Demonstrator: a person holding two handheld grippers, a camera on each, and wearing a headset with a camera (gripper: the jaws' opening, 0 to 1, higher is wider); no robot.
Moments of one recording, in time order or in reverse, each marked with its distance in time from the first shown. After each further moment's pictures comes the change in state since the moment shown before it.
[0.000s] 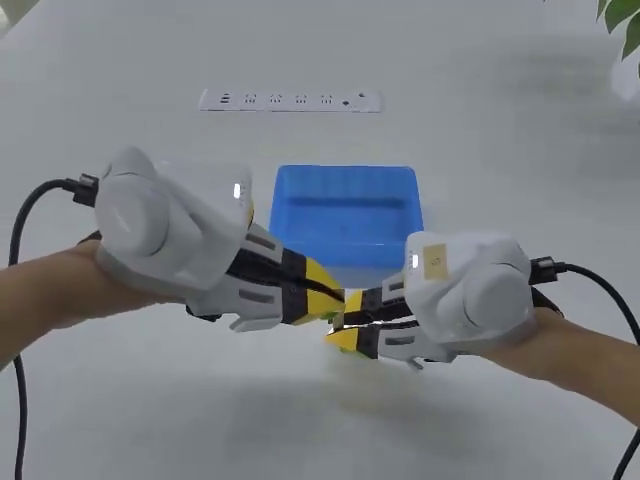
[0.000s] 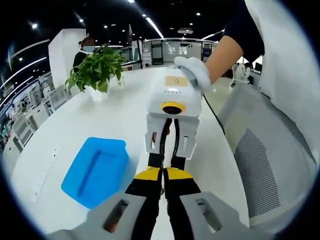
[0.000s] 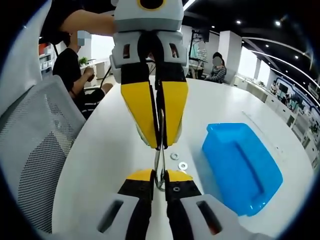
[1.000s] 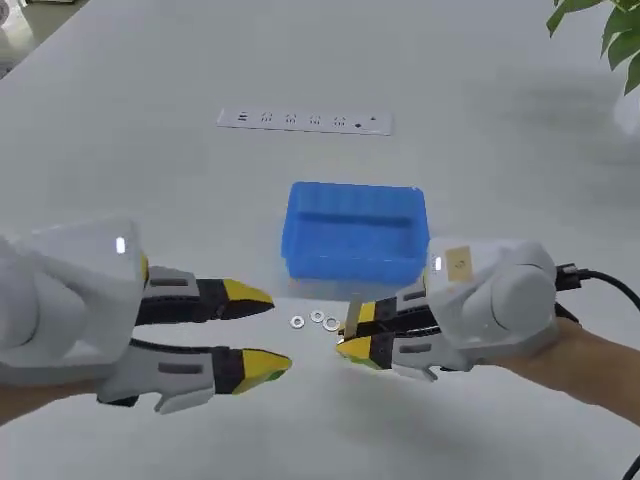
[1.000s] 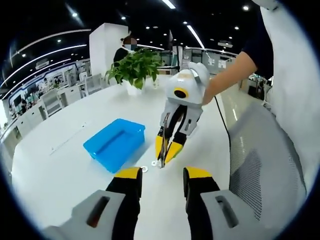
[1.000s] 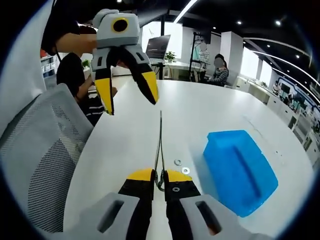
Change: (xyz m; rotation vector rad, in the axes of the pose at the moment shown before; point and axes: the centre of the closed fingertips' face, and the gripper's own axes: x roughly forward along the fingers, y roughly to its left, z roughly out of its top) left arm -0.075 -0.028 -0.024 -0.262 -0.083 0.329; right arm -0.021 0.007 0.021 -0.004 -0.018 0.033
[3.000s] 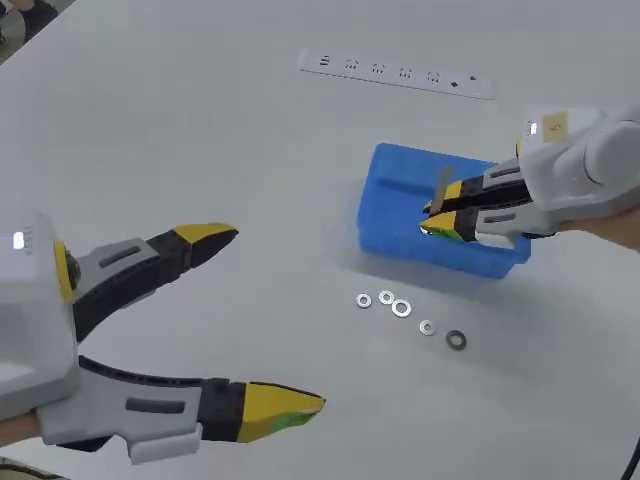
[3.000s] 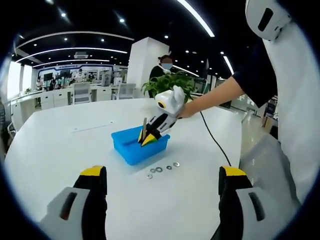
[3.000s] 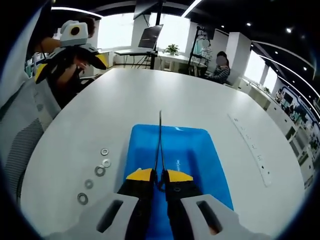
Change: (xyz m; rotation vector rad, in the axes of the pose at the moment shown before) left arm -0.037 0.023 -0.012 -0.228 -0.196 0.170; right arm 0.028 -0.128 -0.014 -0.088 0.075 -0.011
